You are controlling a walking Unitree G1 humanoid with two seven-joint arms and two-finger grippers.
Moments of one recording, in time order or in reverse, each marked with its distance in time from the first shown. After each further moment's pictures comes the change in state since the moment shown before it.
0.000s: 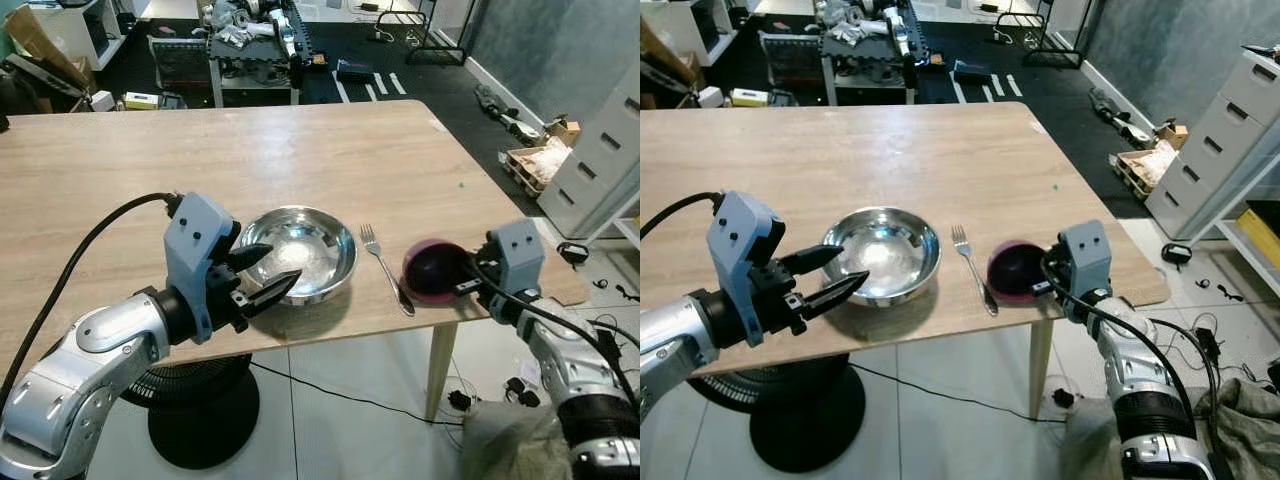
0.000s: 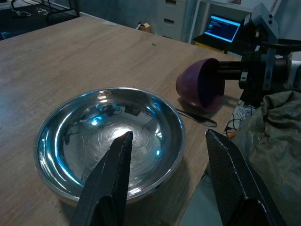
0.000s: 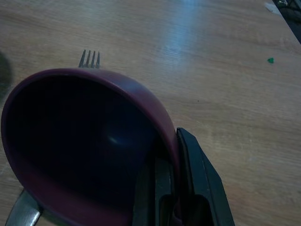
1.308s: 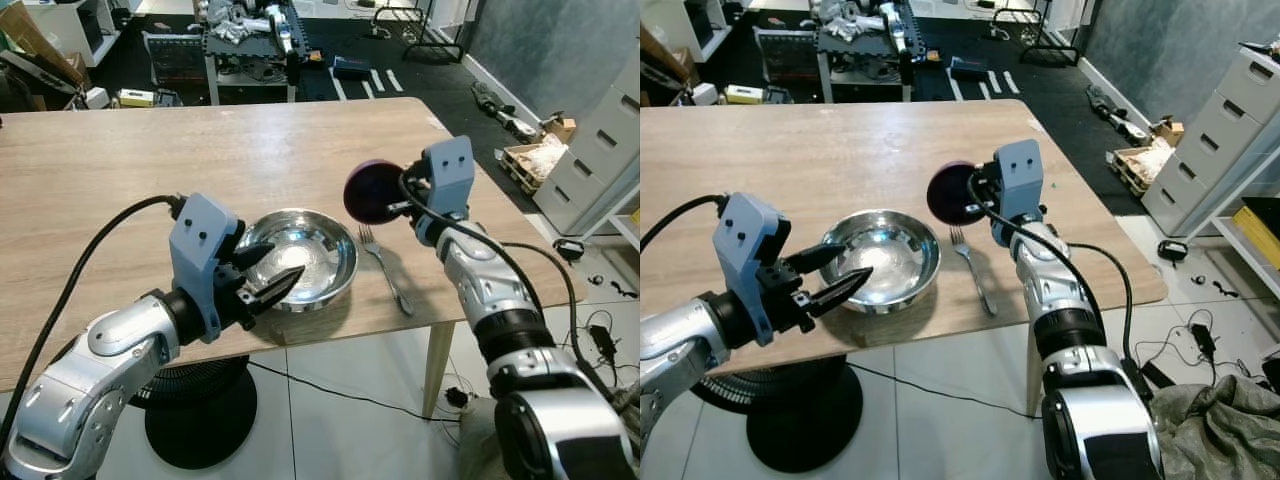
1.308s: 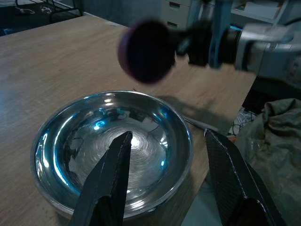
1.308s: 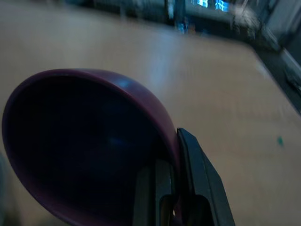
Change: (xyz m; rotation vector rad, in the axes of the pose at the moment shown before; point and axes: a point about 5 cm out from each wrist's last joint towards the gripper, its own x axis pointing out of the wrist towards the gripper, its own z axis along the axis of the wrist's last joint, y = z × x) left arm 0.006 -0.005 -0.003 -0.029 -0.015 0.036; right arm 0.074 0.053 0.076 0.014 -0.088 -0.121
